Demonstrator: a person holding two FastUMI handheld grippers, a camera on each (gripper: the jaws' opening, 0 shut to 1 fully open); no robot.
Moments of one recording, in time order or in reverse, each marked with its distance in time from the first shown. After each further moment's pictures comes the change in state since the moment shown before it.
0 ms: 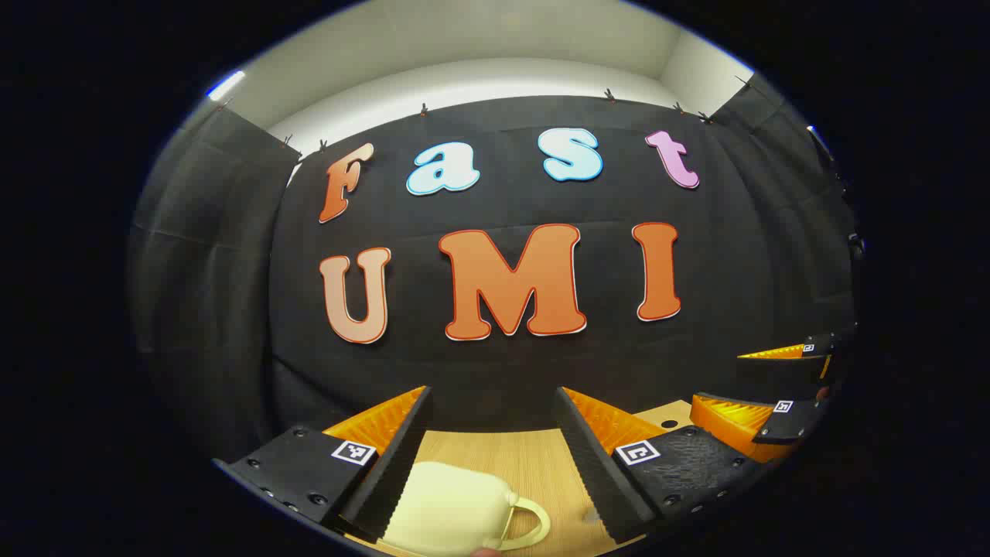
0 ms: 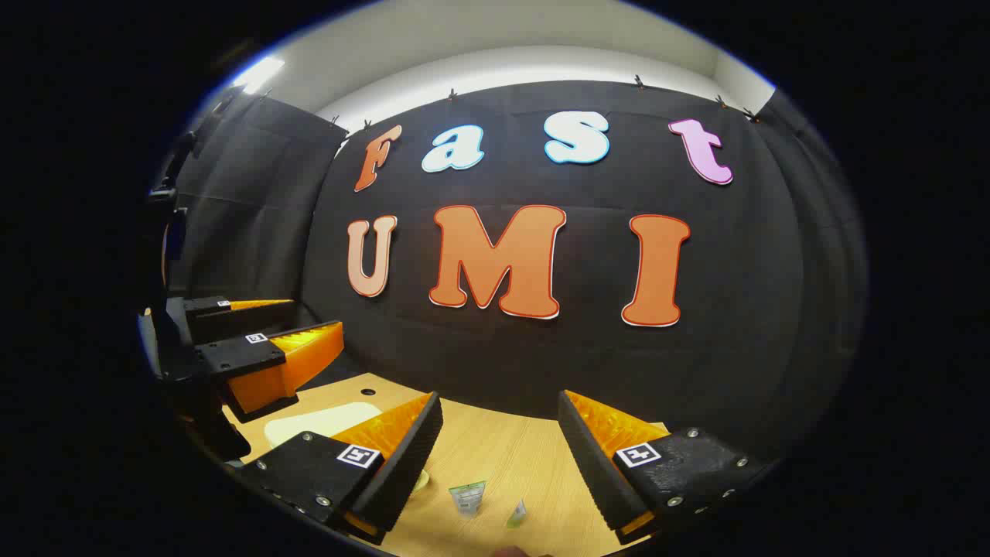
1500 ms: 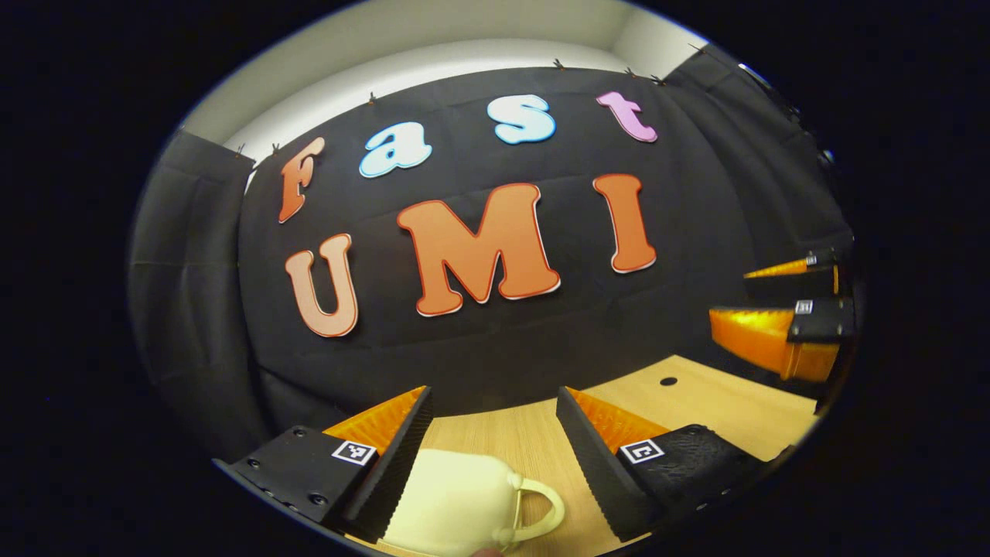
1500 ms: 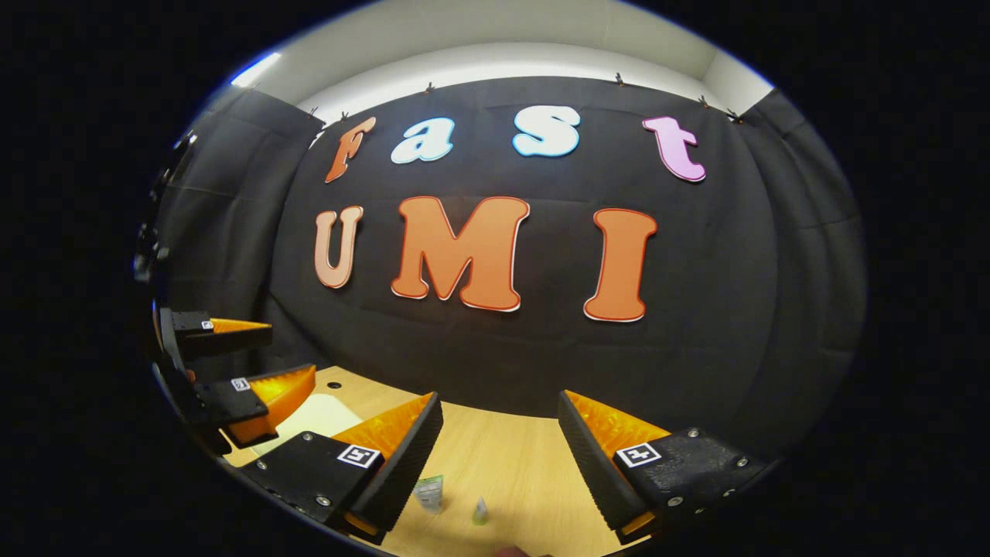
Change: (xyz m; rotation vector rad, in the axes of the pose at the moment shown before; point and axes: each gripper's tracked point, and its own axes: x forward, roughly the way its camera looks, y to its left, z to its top) left arm 0.010 -0.032 -0.075 0.186 0.128 -0.107; right arm 0.001 -0.057 -0.012 -0.017 0.020 -0.130
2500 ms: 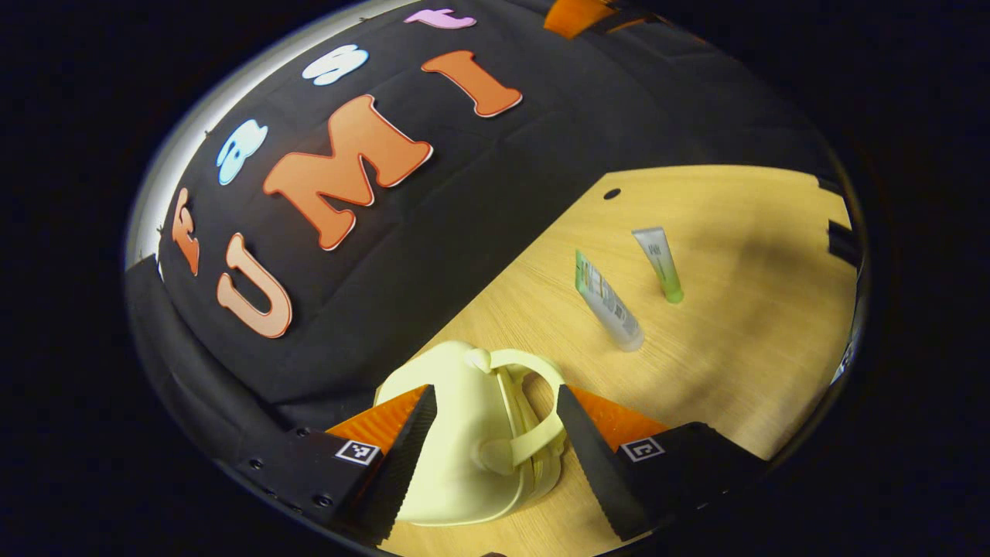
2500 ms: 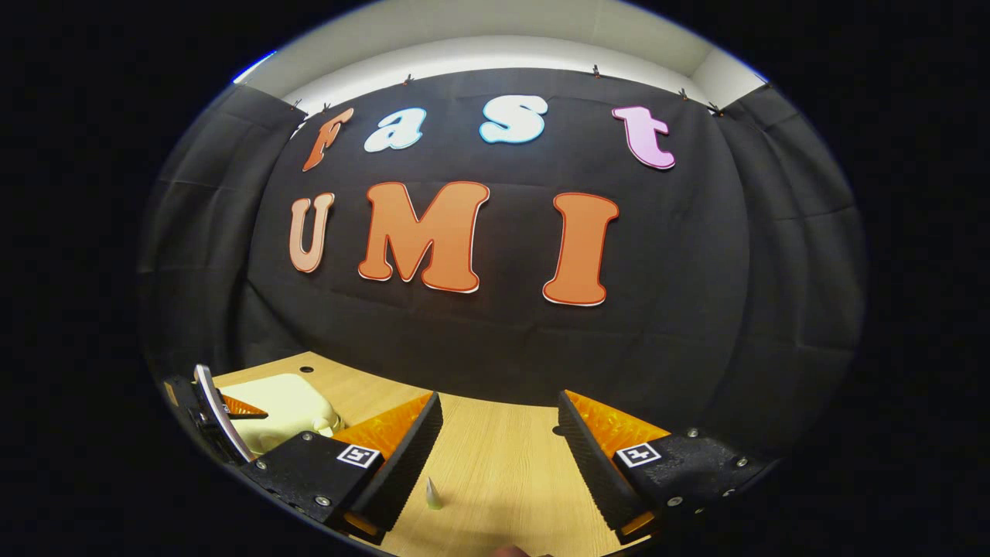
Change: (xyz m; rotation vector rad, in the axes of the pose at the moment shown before) left arm -0.009 -0.065 -0.197 0.547 0.353 -0.170; right arm -0.015 -0.058 -0.030 -0.012 0.046 -0.067
